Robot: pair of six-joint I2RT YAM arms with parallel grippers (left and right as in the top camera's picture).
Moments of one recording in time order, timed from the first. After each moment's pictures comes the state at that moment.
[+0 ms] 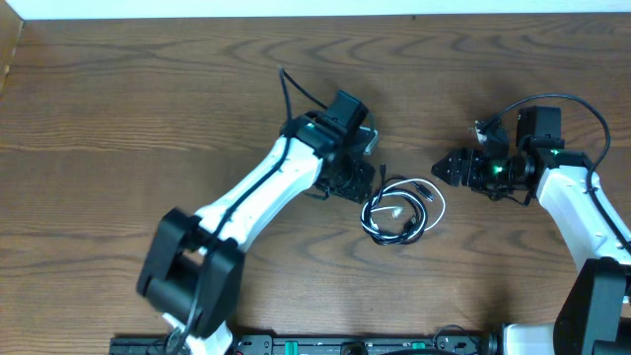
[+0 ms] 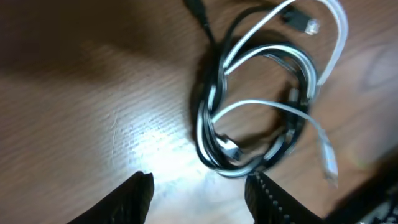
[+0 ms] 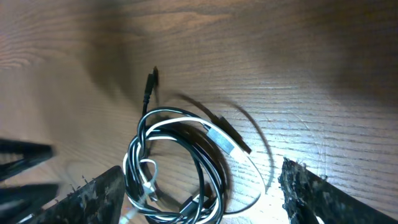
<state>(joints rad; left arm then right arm) -0.60 1.85 1.38 -0.88 0.34 -0.20 -0.08 1.56 0.95 -0.64 -0.58 0.16</state>
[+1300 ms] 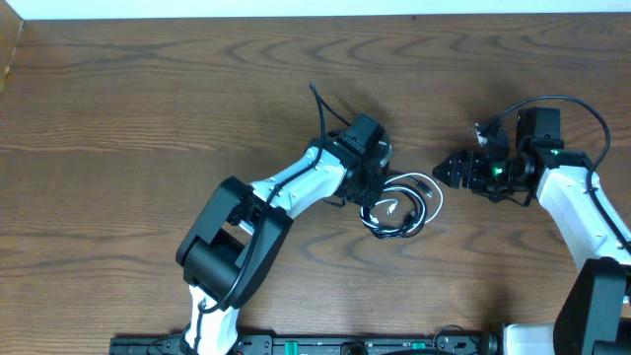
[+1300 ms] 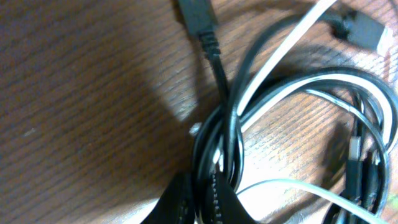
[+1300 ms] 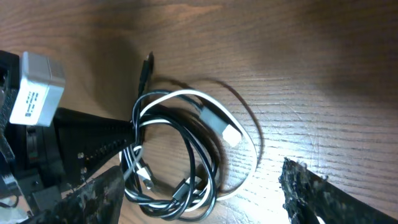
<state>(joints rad) -0.66 2.03 1.29 -0.57 0.30 -0.21 -0.08 1.56 0.95 -0.66 -0.56 0.16</state>
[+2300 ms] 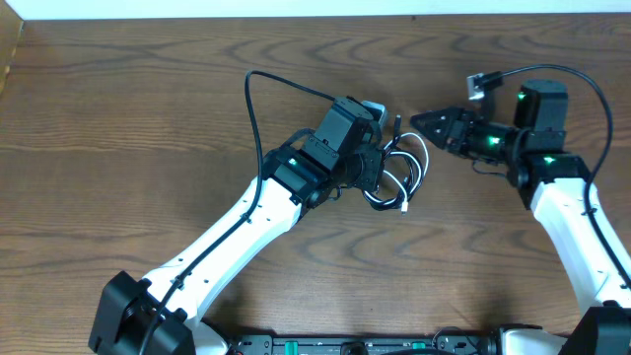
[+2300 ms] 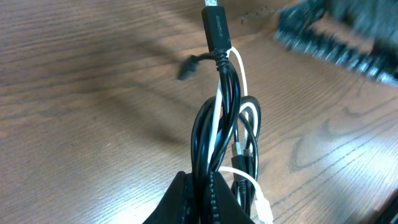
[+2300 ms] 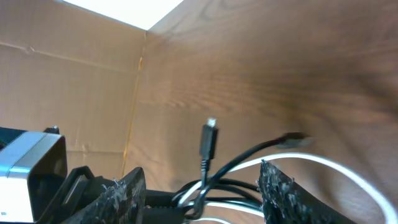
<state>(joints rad) -0.68 1.56 1.24 -0.53 0.19 -0.36 0.03 1.44 0.97 -0.22 -0.89 0.58</state>
